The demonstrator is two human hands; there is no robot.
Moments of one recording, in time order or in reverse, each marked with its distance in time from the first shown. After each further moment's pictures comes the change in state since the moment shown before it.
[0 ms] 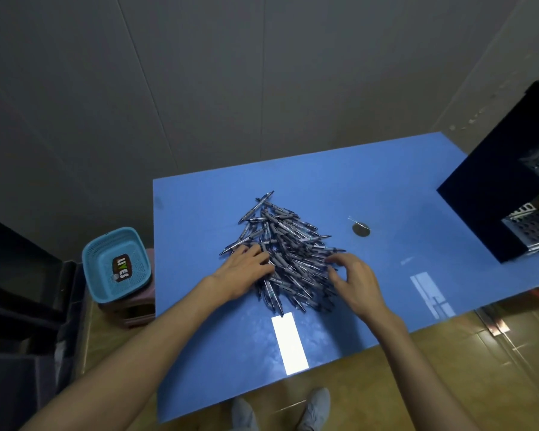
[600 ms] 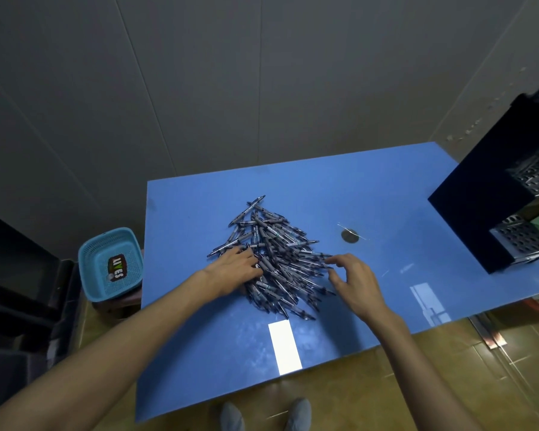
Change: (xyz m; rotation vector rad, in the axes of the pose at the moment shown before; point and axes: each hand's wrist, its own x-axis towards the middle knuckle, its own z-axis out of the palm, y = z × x) left_hand 0.013 0.004 -0.013 0.179 -0.108 0.045; right_hand 0.005 0.024 -0.029 -0.031 -0.023 -0.047
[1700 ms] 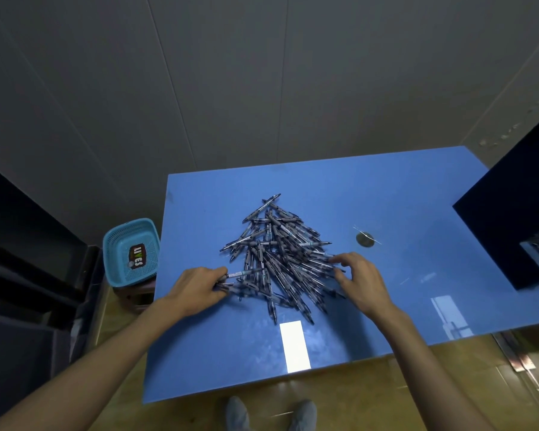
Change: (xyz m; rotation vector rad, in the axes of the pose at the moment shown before) left_hand -0.087 0.001 0.033 -0.507 0.096 -0.524; right_hand 0.020 0.006 0.008 0.016 -0.083 -0.048
